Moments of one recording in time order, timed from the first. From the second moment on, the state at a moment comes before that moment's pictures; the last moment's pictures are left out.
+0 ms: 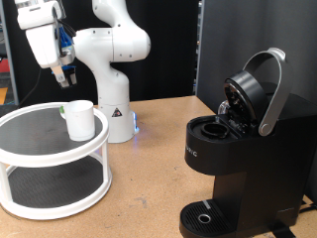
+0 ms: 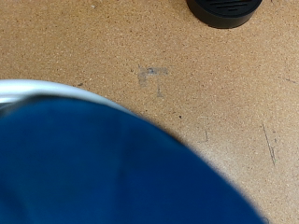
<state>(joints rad) -0.11 -0.61 -0.42 -2.54 -0.01 1.98 -1.09</state>
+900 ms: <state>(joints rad) 0.02 -0.56 -0.29 -2.48 0.07 1.97 -1.00</state>
